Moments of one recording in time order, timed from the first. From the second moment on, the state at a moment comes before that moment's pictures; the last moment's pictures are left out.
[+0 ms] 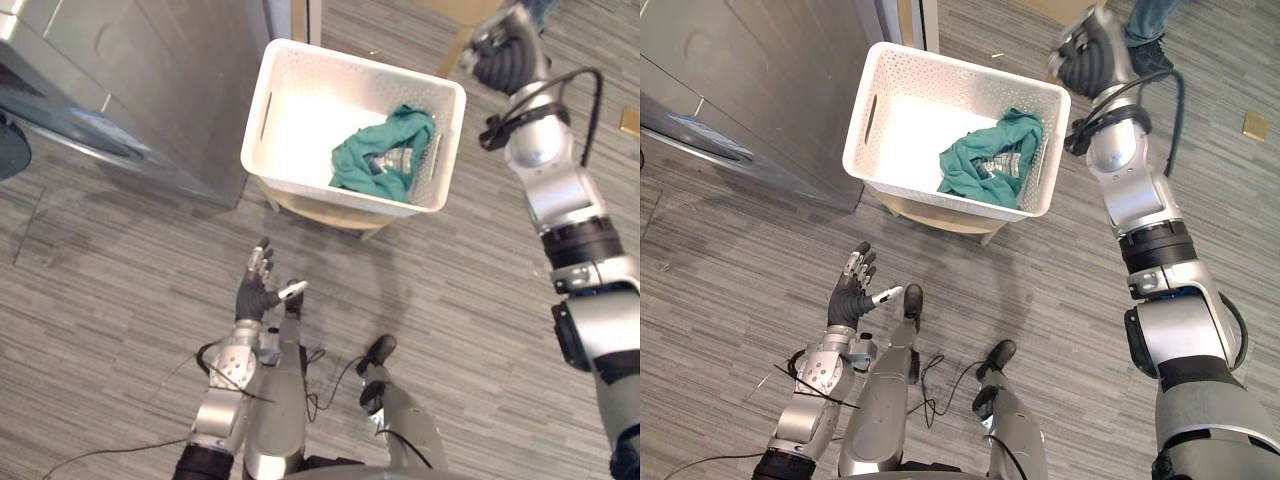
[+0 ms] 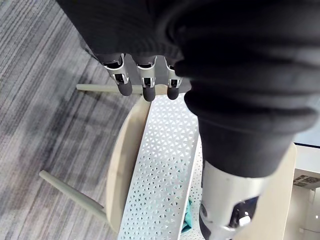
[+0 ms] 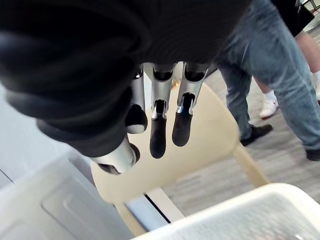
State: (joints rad) left arm 0.07 0.15 -0.17 0.00 -0.20 -0.18 0.13; right arm -1.11 -0.62 0.30 0.63 -0.21 -0.08 -0.15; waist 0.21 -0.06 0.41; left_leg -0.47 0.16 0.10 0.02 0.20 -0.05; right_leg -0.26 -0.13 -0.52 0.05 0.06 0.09
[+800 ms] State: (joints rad) left arm 0.09 0.18 -0.20 0.01 -0.18 -0.16 0.10; right arm -1.27 -0.60 0.53 1.12 -0.40 -0.06 0.02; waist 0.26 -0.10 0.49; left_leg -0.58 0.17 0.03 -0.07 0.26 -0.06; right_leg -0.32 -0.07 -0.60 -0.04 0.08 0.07
